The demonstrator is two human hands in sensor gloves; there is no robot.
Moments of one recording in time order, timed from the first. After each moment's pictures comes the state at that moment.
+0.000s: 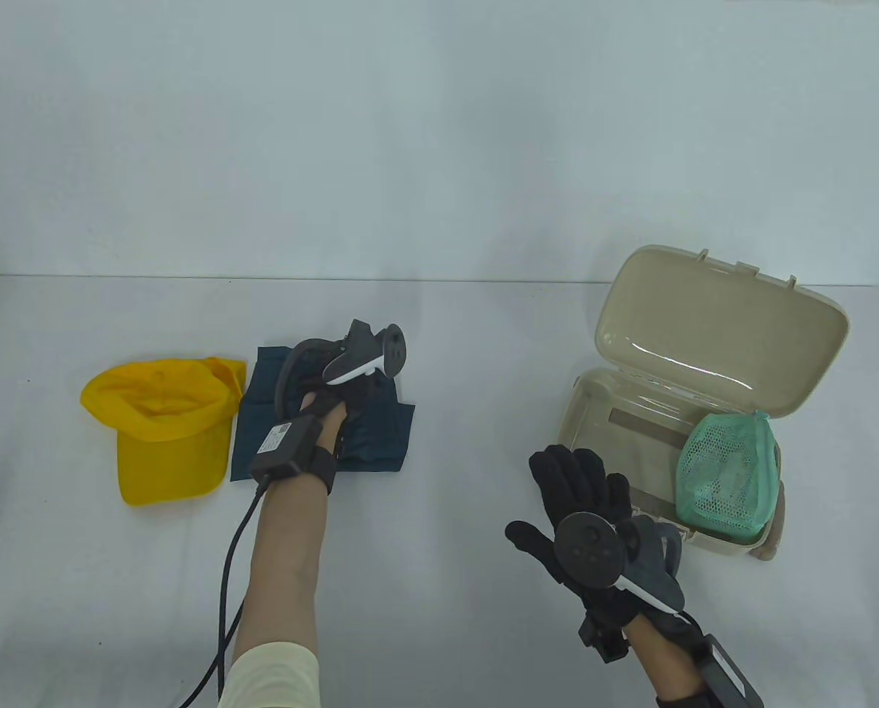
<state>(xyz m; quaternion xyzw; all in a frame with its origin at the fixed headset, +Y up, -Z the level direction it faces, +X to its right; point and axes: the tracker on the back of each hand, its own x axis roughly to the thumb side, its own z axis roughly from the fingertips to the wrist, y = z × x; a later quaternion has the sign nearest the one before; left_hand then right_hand) -0.139 -0.689 -0.527 -0.12 -0.03 -0.08 0.99 0.161 -0.656 -0.280 0.16 -0.04 0.98 0.10</state>
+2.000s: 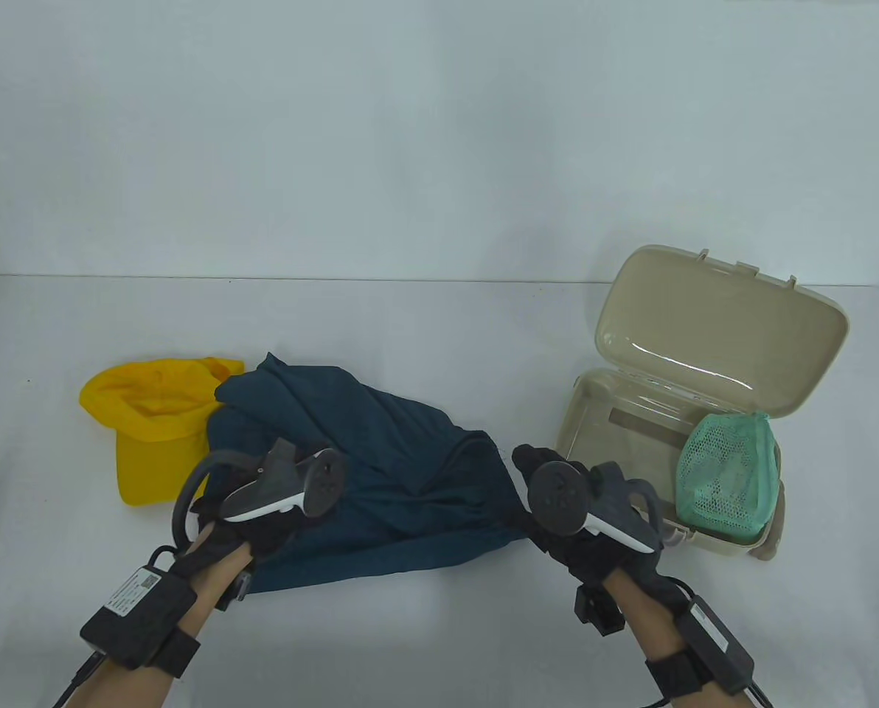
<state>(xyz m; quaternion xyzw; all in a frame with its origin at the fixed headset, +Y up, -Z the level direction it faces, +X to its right) -0.198 -0.657 -0.323 -0.16 -0.11 -0.15 0.97 0.131 -0.655 -0.326 0.17 0.09 0.98 0.04</state>
